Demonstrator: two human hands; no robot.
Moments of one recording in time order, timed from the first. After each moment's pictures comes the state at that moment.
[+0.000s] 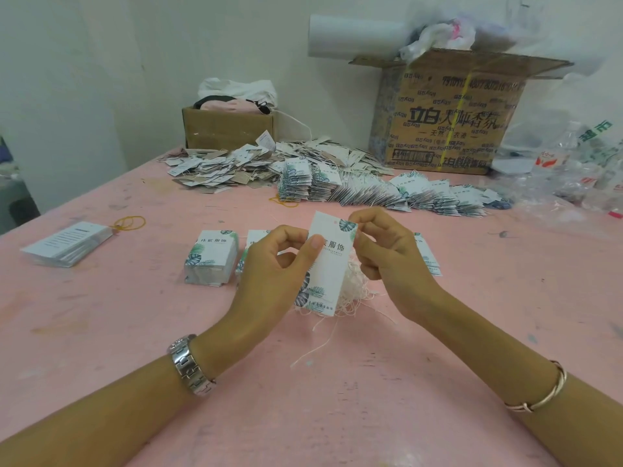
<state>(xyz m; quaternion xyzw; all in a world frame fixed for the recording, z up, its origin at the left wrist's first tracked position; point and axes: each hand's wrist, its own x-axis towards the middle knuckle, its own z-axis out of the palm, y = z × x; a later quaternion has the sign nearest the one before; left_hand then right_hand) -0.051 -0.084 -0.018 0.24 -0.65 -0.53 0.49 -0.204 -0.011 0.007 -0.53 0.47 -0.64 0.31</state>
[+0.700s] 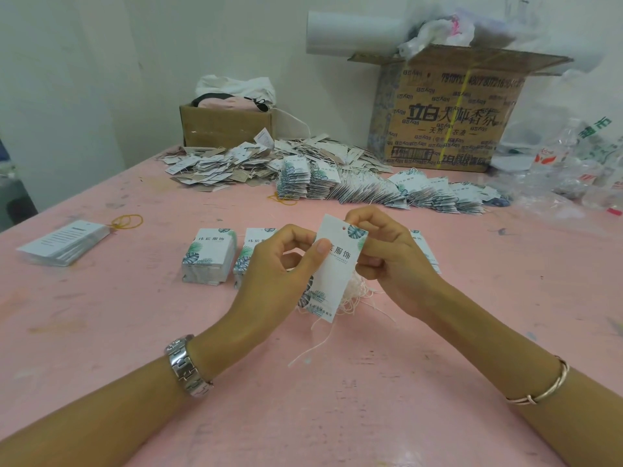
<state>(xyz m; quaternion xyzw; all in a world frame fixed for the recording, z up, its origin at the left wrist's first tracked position) -0.049 -0.079 -0.018 0.21 -0.68 -0.53 0.45 -0.211 -0.010 0.007 -0.52 0.41 -0.62 0.42</state>
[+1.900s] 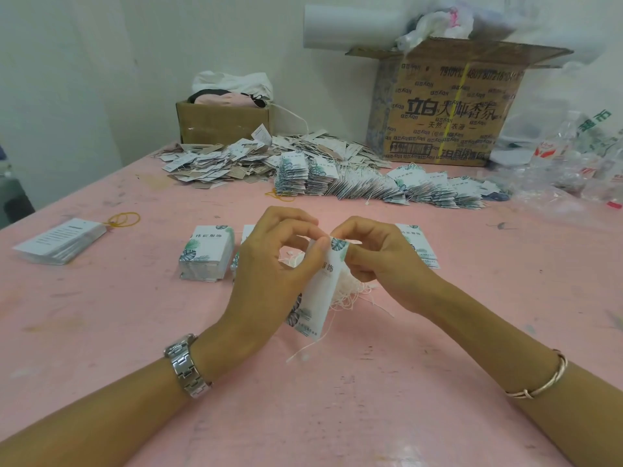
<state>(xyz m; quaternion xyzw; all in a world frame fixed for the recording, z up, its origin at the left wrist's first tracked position) -0.043 -0.072 -0.012 0.20 -0.75 -0.33 0.53 -0.215 -0.012 0.000 -0.60 0.46 -0.55 0.36</state>
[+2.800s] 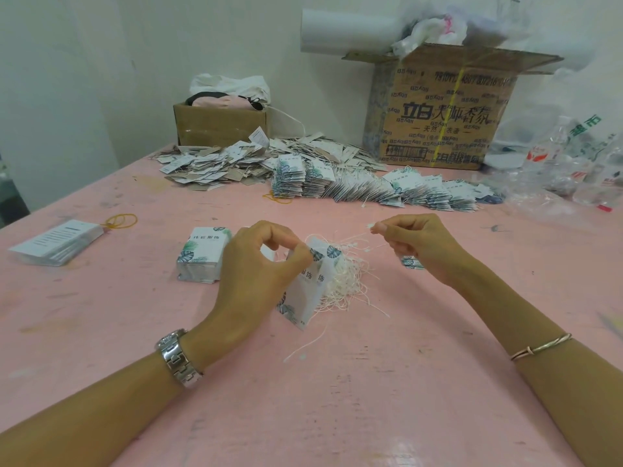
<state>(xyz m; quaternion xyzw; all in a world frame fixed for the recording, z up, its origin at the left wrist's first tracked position) -0.038 -0.086 -0.017 0.30 -0.73 -0.36 0.50 -0.304 -0.019 -0.003 -0.54 0.58 -0.55 0.27</state>
